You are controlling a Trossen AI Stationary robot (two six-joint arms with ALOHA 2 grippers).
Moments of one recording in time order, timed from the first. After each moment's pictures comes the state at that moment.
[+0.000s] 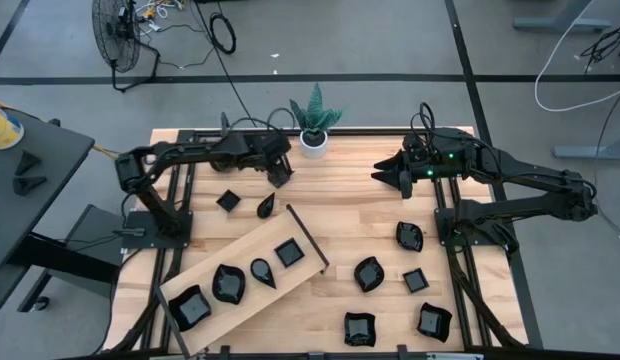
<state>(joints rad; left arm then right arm) 0.41 1.71 1.16 -0.58 -0.28 -0.12 -0.24 0.85 0.94 -0.46 -0.12 0.49</state>
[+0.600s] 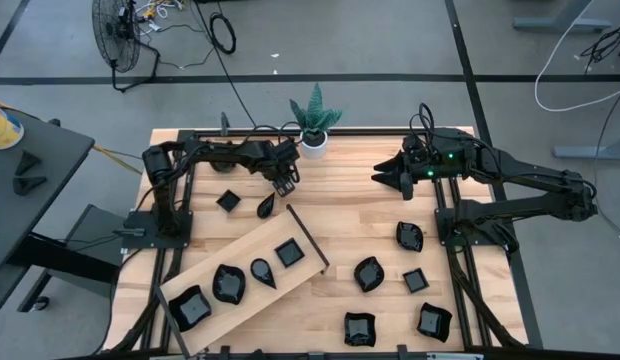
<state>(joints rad) 0.45 1.91 1.17 -0.51 -0.17 -0.11 -0.24 0.85 0.94 -0.47 -0.16 0.49</state>
